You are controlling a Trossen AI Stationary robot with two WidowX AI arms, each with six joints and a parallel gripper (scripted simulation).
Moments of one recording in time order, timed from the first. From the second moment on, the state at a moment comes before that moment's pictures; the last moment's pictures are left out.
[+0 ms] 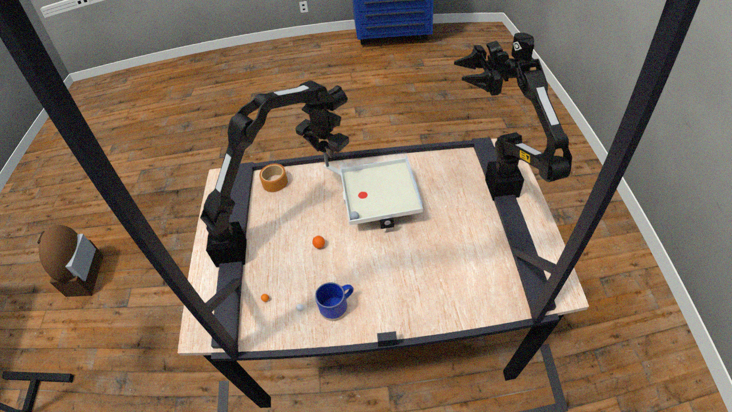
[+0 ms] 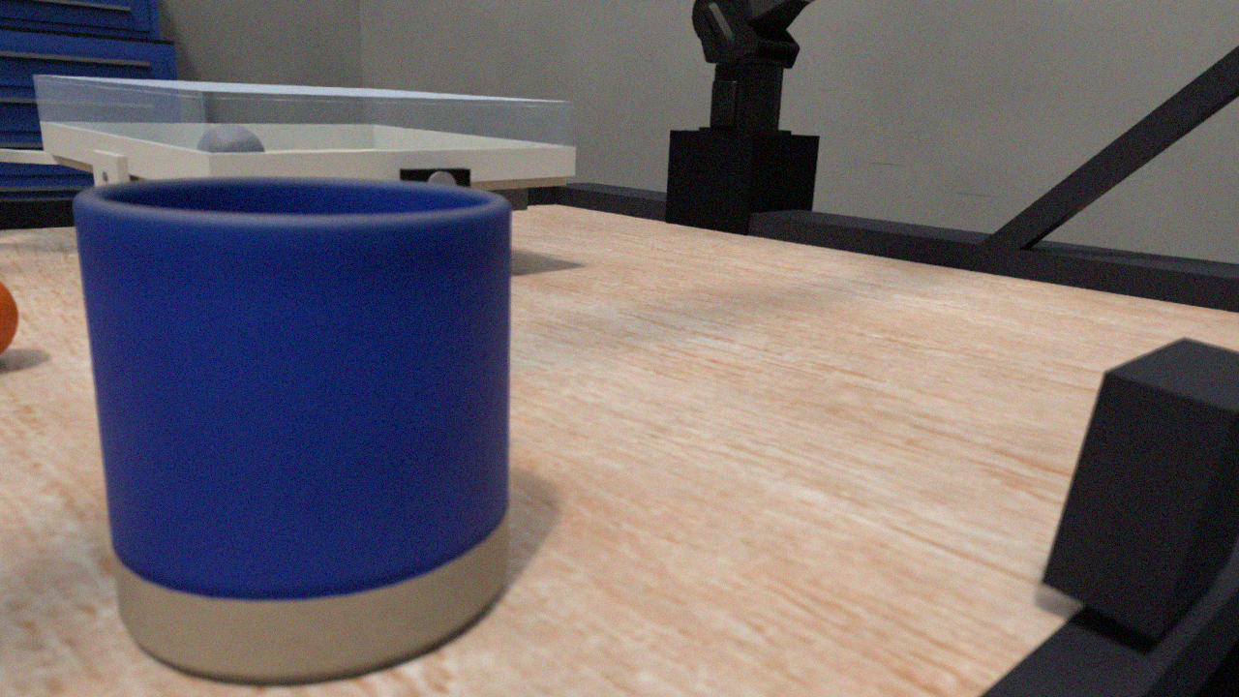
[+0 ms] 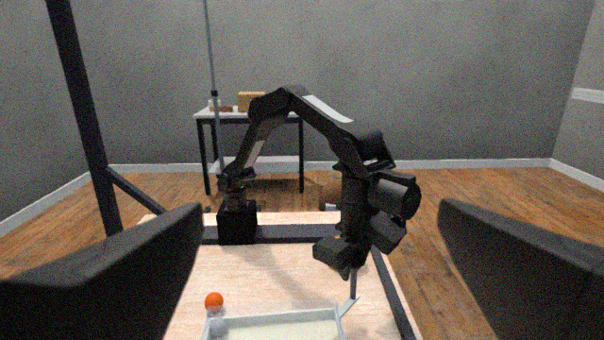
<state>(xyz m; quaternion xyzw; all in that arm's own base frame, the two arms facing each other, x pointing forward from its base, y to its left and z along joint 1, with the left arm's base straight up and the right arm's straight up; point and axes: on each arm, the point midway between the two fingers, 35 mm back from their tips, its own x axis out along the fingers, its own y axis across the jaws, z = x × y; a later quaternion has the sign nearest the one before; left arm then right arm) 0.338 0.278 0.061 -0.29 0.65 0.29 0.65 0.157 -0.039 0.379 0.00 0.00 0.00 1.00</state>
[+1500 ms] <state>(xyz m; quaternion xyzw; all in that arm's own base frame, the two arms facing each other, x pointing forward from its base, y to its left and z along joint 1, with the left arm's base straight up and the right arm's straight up) 0.338 0.278 0.061 -0.29 0.65 0.29 0.65 0.157 -0.039 0.379 0.00 0.00 0.00 1.00</state>
